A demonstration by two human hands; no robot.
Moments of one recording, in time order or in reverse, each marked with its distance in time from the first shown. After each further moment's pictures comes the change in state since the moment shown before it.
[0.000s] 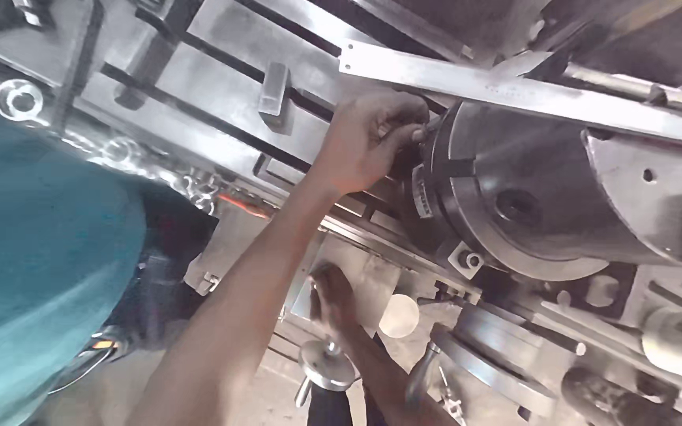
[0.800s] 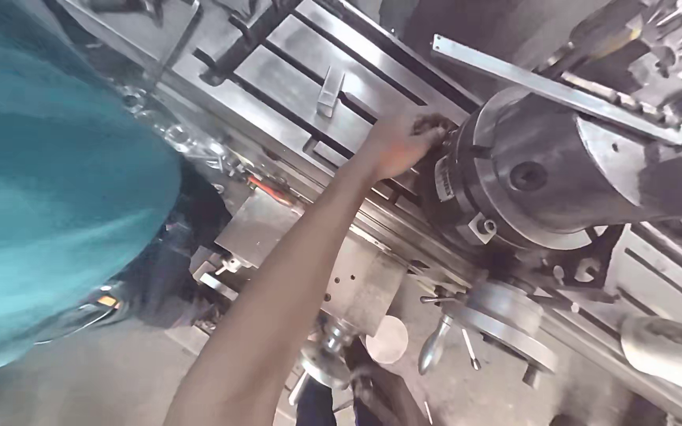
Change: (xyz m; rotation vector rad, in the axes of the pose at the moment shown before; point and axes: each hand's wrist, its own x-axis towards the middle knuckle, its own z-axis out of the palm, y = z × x) left_hand -0.003 0.013 -0.003 -0.048 -0.111 -0.304; right_hand -0.158 0.001 -0.128 0.543 -0.566 0.276
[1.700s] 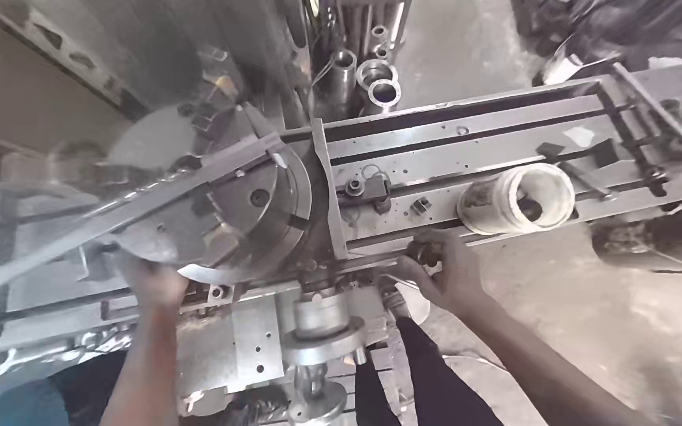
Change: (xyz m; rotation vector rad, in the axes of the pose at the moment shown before) left_hand -0.035 0.008 0.036 0.209 0.378 -0.161; right_hand -0.049 -0.021 -0.252 -0.669 1.109 -0.105
